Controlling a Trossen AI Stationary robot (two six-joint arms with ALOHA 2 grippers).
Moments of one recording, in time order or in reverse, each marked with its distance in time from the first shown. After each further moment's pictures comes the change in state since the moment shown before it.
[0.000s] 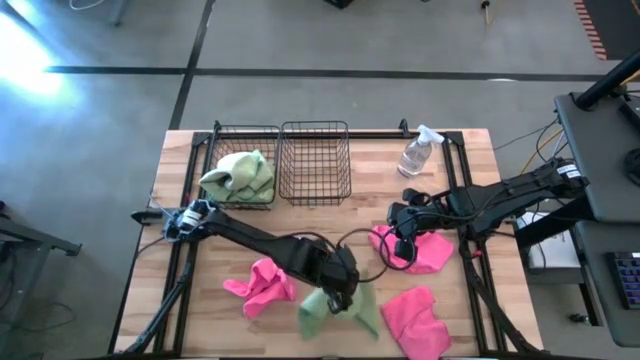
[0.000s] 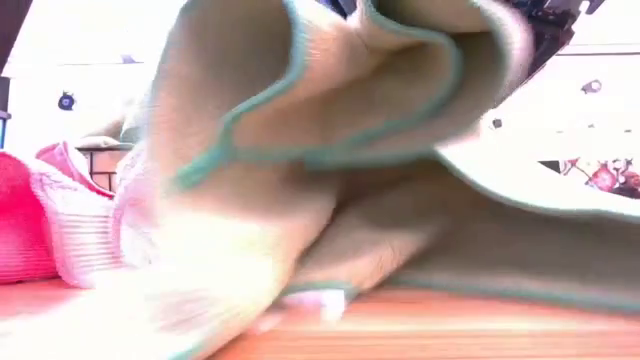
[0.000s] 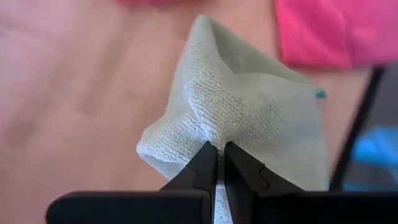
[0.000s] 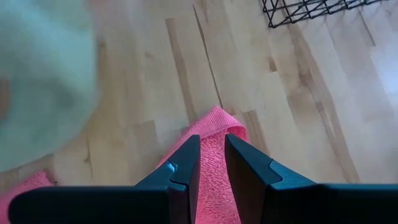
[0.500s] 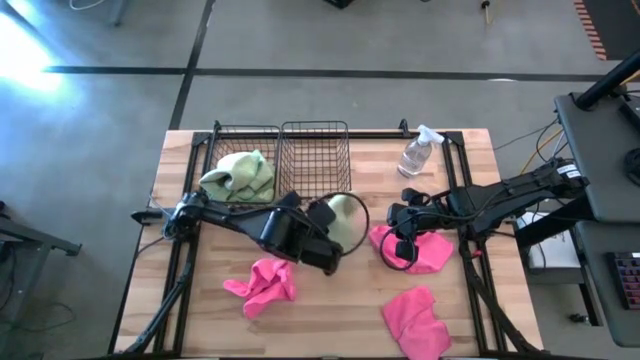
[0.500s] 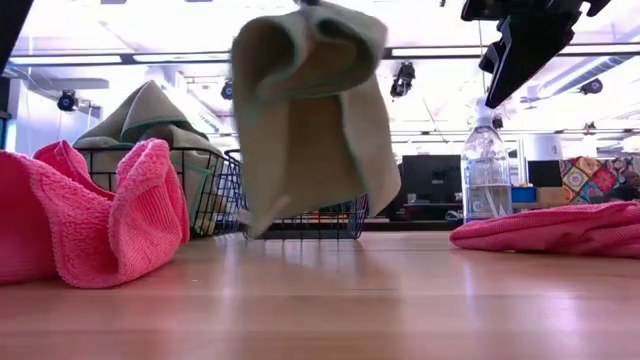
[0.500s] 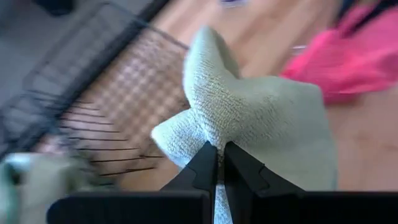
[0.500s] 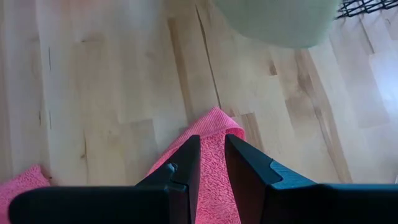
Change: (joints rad) left arm 0.046 -0.074 0.209 -0.442 -0.521 -0.101; right arm 0.000 0.000 0.000 0.002 0.000 -0.040
